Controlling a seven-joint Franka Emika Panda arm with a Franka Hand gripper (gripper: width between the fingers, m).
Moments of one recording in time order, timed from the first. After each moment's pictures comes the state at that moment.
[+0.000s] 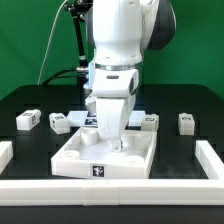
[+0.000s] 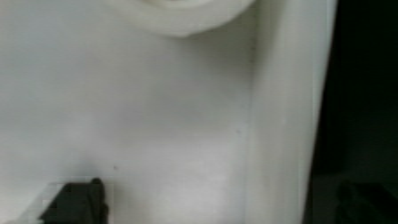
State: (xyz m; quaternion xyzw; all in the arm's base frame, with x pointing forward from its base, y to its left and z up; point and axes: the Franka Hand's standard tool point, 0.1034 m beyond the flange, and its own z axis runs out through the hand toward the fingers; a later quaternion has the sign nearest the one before) arm 0.465 0.008 0.005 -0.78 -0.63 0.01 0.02
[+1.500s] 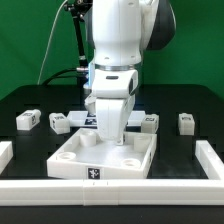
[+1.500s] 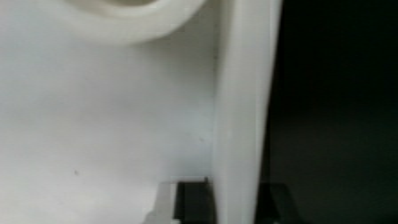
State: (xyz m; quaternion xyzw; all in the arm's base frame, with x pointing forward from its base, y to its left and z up) arm 0.465 0.008 0.005 -0.77 -0.64 0.01 0.02
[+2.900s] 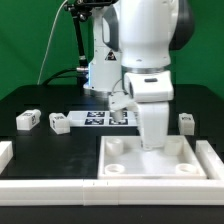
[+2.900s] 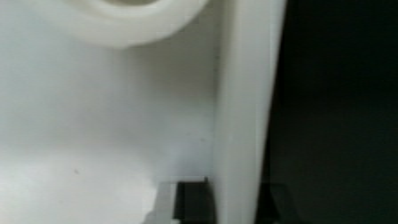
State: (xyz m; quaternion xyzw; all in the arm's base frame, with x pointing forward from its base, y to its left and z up) arm 0.498 0.068 0.006 -0.69 -0.72 0.00 0.03
